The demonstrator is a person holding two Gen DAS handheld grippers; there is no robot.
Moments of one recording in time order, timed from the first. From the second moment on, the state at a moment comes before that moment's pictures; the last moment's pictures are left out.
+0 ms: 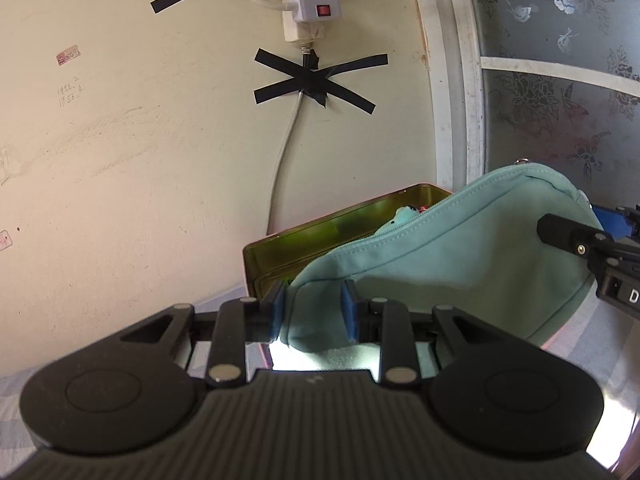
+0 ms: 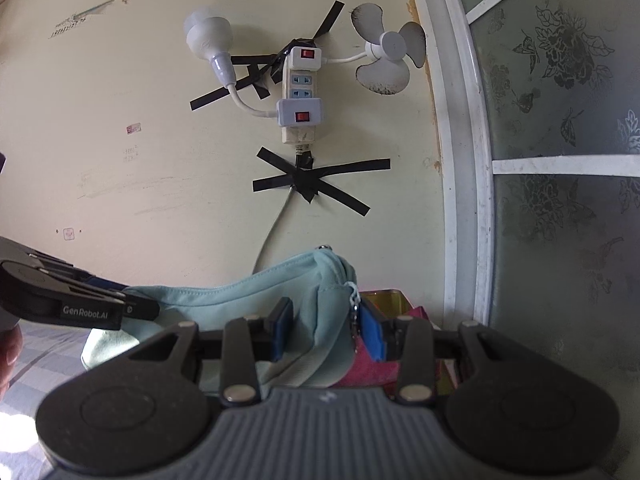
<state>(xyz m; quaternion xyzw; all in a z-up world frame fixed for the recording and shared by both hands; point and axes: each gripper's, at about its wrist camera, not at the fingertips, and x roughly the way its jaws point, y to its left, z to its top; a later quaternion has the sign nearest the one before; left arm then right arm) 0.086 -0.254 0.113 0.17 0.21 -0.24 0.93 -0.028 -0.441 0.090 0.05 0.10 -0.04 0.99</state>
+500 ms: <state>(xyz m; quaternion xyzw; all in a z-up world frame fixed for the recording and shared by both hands) 0.191 -0.290 0.117 0.14 0.26 -0.21 0.93 0.111 -0.474 0.101 0.07 0.20 0.00 0.98</state>
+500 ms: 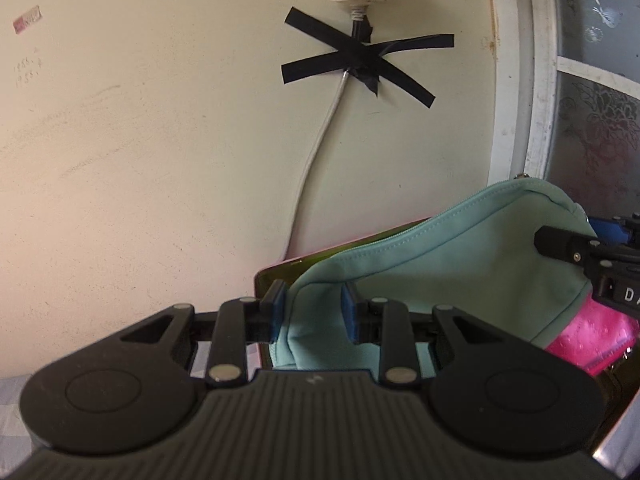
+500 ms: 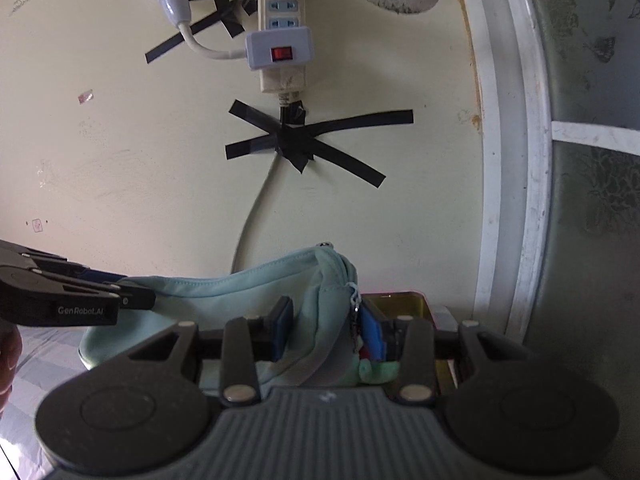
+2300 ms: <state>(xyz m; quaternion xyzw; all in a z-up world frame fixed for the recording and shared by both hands) 0.224 -0.301 0.048 0.25 0.29 -0.15 0.91 0.237 -0.460 0.077 0.09 0.36 0.03 0.93</state>
